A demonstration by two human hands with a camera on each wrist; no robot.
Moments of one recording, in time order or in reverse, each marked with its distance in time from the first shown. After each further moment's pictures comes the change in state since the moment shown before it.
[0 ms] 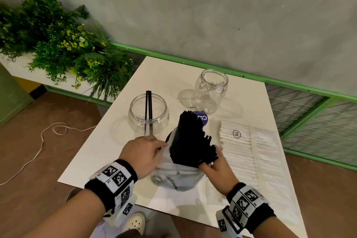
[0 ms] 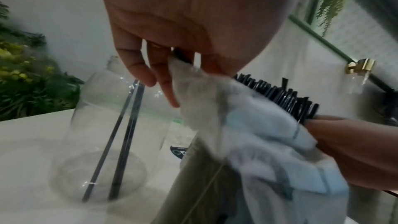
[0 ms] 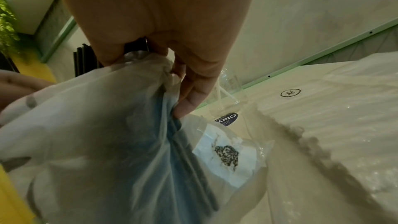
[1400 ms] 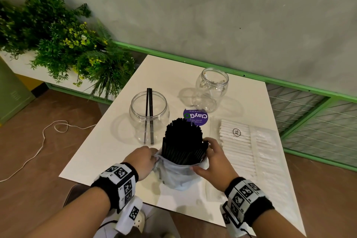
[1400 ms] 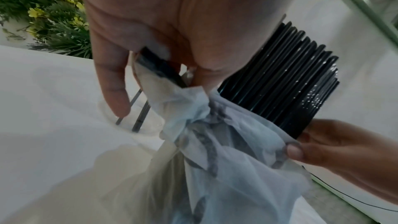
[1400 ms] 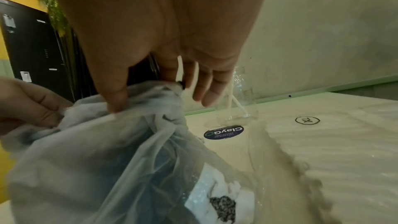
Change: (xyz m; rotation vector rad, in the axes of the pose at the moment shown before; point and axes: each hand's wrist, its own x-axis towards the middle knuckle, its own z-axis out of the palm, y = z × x) left_hand 0.000 -0.018 0.036 -0.147 -0.276 -0.256; right_hand 0.007 0.013 -0.004 -0.439 -0.093 -0.041
